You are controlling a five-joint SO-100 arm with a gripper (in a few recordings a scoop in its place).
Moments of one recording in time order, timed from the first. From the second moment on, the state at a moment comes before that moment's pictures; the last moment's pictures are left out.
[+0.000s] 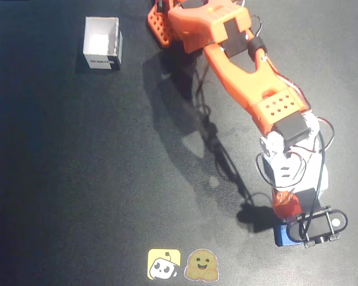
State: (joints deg) arm -28.8 48.2 39.4 67.9 109.2
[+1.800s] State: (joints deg) arm -27.3 41.1 37.4 57.5 108.6
